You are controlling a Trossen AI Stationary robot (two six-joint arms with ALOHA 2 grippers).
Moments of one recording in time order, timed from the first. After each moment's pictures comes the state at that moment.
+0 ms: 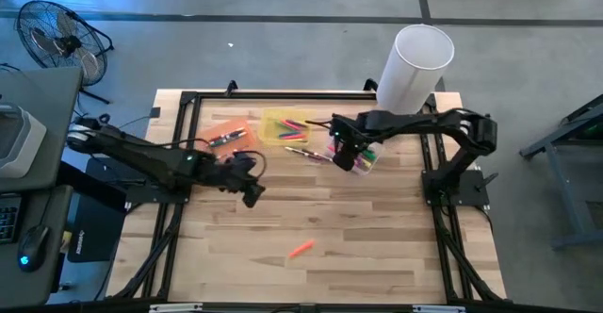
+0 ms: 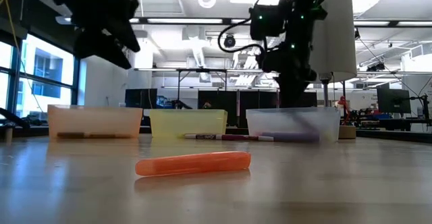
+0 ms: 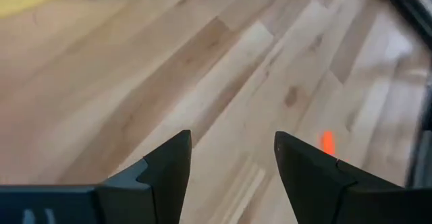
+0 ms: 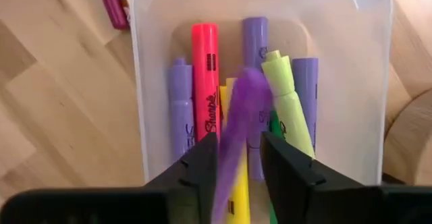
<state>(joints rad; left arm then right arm) -0.23 1.11 0.76 -0.46 -0.28 -0.95 -0.29 1.67 1.14 -0.81 0.15 0.34</state>
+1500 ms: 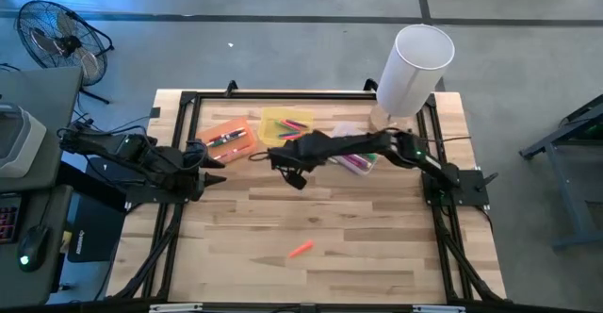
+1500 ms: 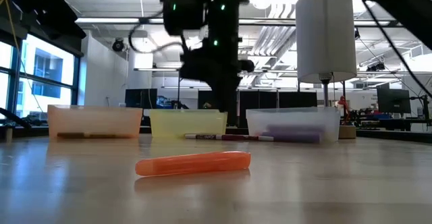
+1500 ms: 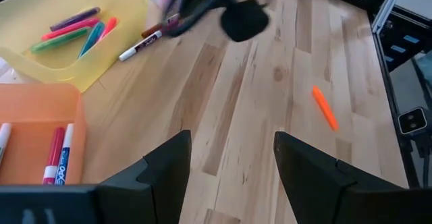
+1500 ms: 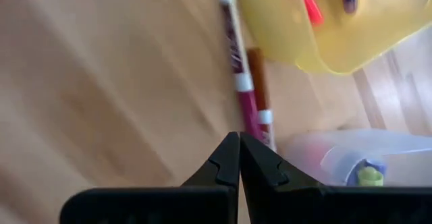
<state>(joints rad) -0.32 0.45 0.64 -0.79 -0.33 -0.55 -0.05 2.32 2.05 -1.24 0.37 0.50</state>
